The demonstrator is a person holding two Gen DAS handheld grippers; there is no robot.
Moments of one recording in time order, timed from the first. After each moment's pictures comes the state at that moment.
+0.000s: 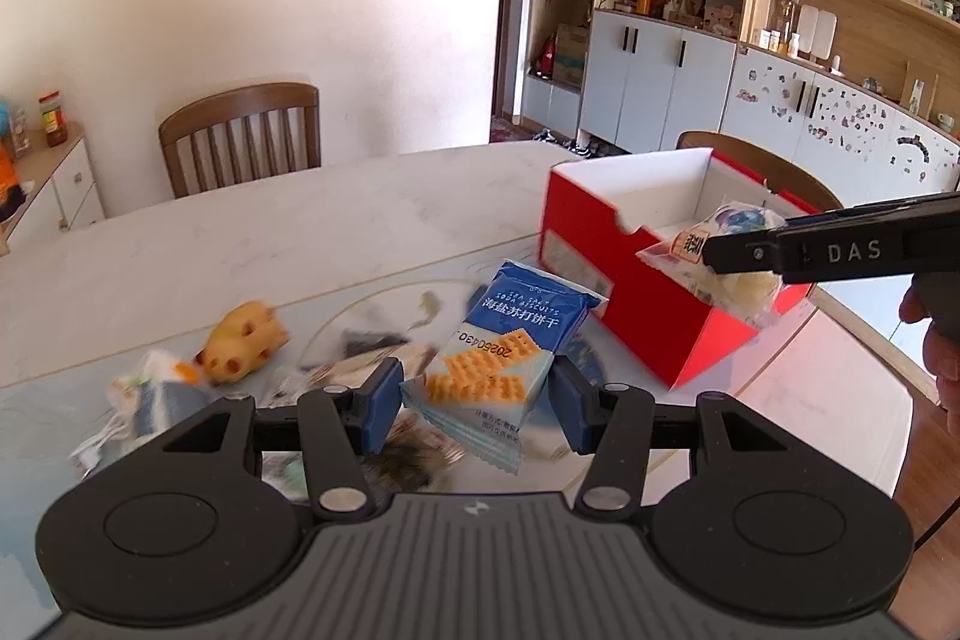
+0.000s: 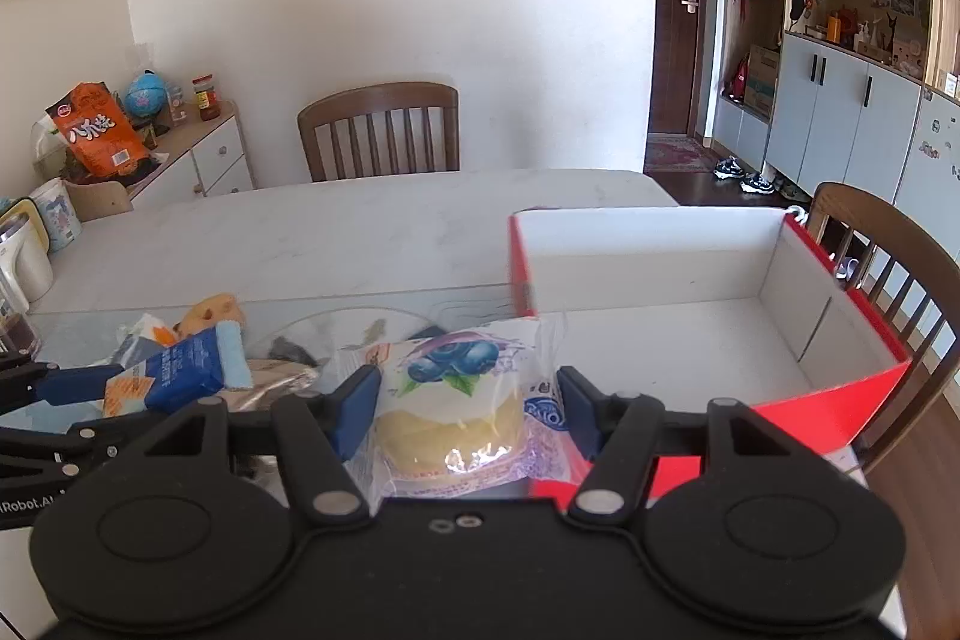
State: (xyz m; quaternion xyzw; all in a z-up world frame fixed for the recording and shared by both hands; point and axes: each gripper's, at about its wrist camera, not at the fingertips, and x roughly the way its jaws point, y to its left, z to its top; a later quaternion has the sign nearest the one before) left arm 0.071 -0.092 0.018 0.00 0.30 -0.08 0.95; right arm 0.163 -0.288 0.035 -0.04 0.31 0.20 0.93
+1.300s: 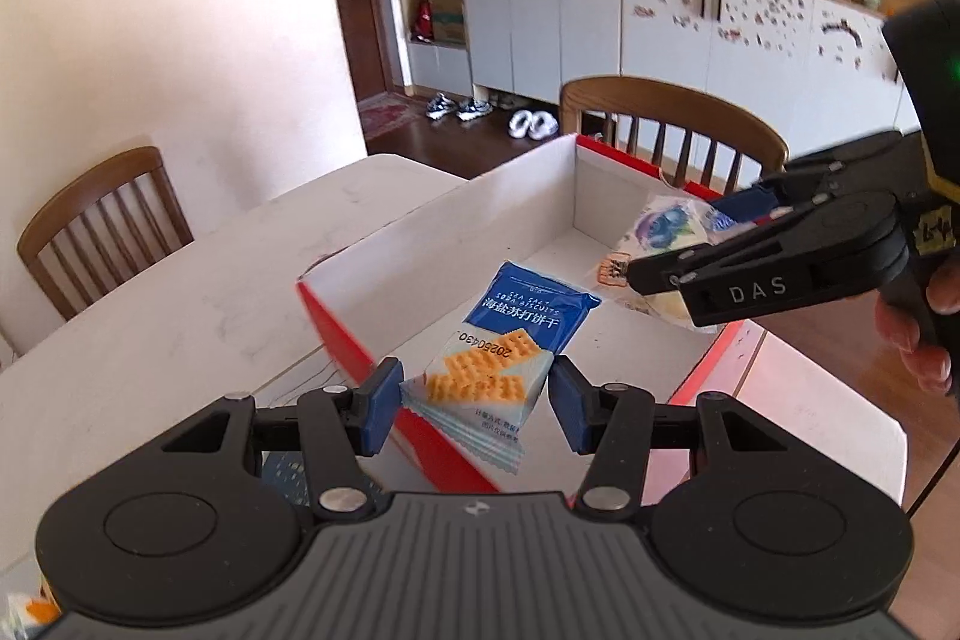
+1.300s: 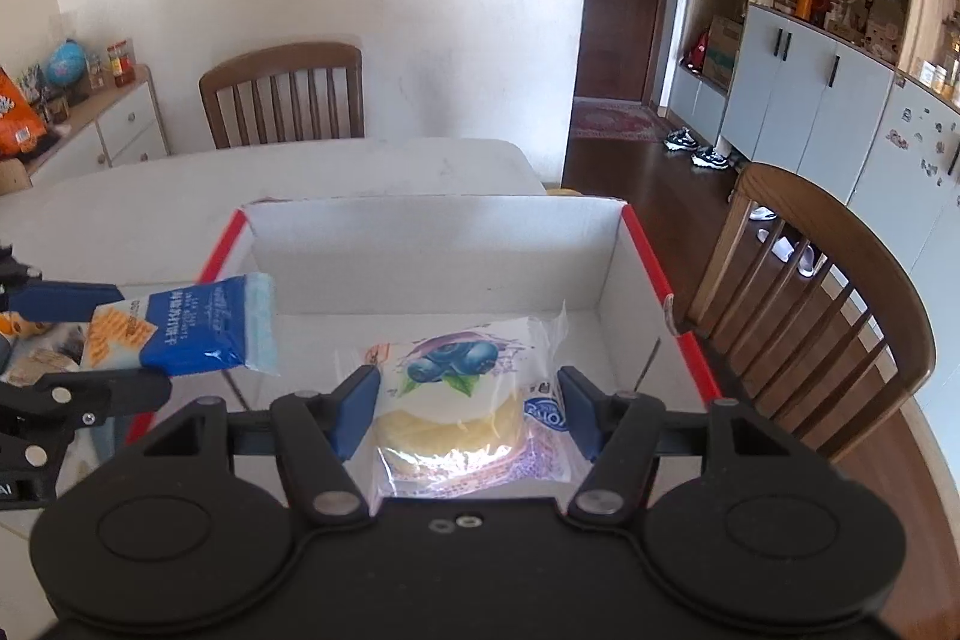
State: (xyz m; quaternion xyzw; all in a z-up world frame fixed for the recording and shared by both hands) left arm 0.215 -0.267 0.026 0.11 0.34 -0.16 0.92; right arm 0.287 -0.406 0.014 -0.08 0.35 0.16 0.92
